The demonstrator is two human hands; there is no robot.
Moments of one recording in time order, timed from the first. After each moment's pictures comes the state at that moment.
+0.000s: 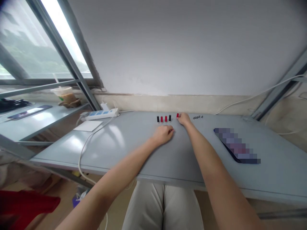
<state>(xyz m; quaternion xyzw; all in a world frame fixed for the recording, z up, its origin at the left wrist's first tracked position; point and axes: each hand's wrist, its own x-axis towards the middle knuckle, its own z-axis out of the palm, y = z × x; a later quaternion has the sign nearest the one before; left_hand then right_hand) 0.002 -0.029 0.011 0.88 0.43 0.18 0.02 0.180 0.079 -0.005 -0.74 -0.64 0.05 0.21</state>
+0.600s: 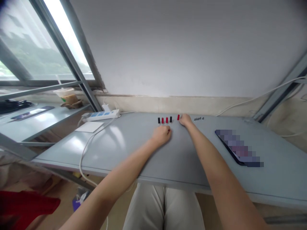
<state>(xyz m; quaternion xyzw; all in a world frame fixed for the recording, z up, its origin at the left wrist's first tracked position) -0.003 -0.035 0.024 0.85 0.51 0.15 0.03 0.178 0.073 0.008 -0.75 -0.65 0.03 0.13</state>
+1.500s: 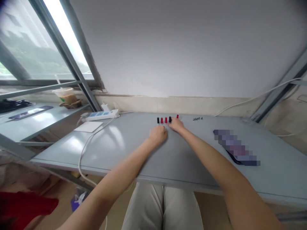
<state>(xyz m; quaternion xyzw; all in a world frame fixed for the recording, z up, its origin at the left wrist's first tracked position) -0.007 -0.037 0.031 0.81 0.57 0.10 0.05 0.129 0.039 0.004 -0.68 -0.70 0.06 0.20</state>
